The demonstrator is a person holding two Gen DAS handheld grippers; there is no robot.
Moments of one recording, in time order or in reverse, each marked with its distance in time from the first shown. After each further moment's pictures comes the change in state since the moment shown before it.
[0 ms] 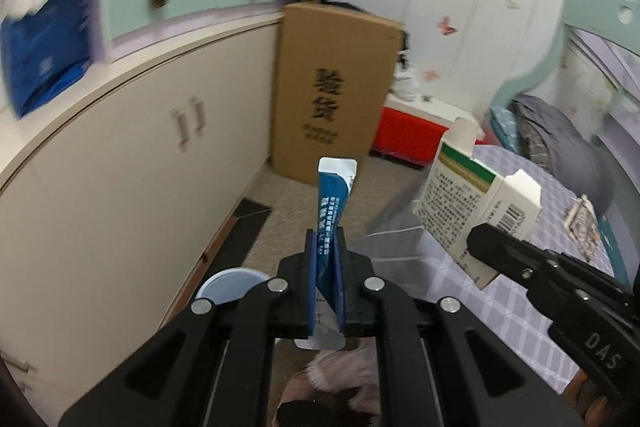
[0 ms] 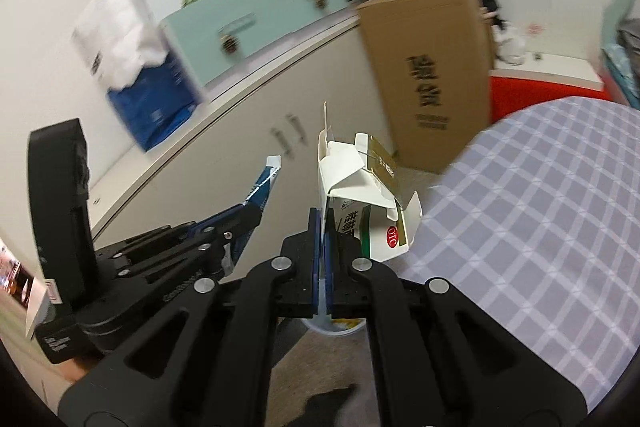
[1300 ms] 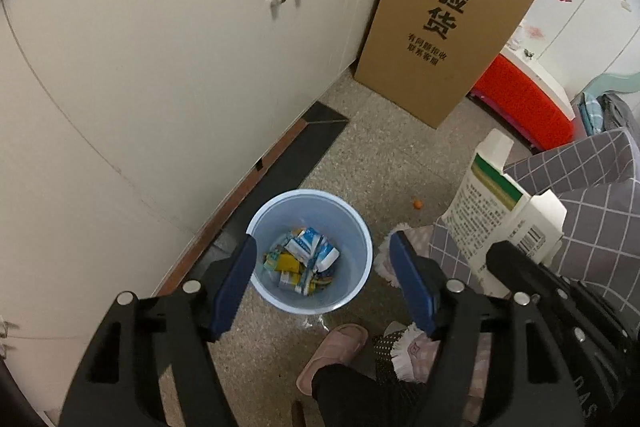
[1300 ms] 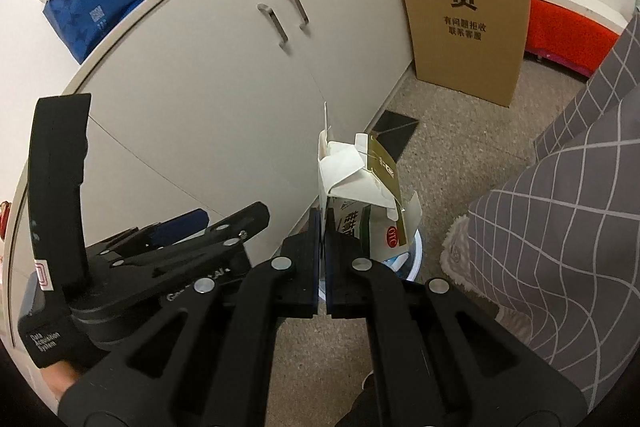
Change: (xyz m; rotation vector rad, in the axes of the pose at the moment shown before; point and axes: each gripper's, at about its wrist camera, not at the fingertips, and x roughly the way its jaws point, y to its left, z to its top) left arm 0.167 0.149 -0.052 -0.205 0.323 0.164; right arm 0.221 0.015 -0.060 0.032 0.296 -0.058
